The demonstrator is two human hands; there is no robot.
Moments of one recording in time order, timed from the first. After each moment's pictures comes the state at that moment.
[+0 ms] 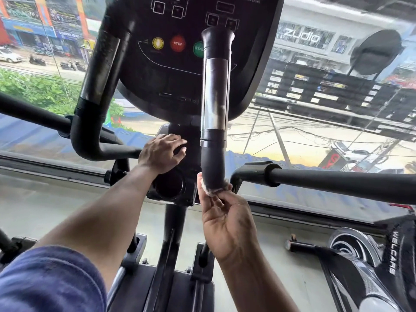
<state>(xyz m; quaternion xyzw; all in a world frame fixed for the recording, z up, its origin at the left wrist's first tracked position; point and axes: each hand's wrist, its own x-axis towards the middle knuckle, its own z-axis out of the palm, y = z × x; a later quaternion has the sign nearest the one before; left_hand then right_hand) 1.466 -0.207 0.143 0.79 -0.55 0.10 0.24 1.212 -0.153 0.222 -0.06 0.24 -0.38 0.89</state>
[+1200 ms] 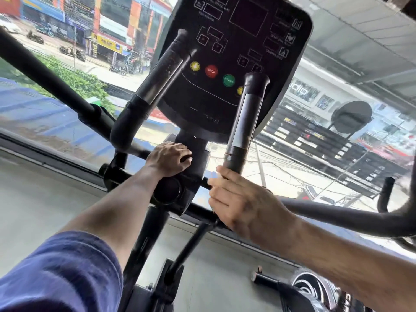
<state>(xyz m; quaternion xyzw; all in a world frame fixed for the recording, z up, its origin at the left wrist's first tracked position) 1.473 -0.209 0.137 0.79 -0.55 0.07 0.26 1.184 -0.187 0.281 0.92 0.15 0.12 0.34</state>
